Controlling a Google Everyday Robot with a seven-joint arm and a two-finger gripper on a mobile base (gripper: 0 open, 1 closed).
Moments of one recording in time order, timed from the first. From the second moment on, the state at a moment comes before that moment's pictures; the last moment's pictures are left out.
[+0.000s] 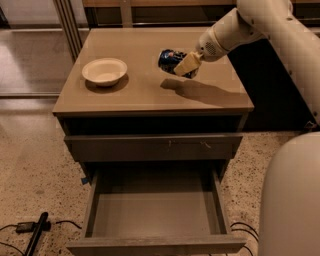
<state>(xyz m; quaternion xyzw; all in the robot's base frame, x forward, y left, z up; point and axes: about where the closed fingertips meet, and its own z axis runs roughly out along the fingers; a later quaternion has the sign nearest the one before) 0.743 -0.093 0.880 -0.45 0.81 0.18 0.33</state>
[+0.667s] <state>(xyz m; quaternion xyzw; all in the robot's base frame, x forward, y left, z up) 0.659 -0.116 0.901 -0.47 0.79 0.19 0.36</state>
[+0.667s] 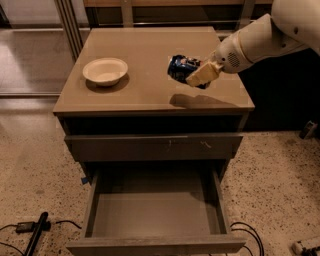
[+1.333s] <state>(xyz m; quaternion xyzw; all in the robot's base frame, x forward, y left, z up) 0.555 -0.118 0.884 -0.45 0.79 0.21 0.36</state>
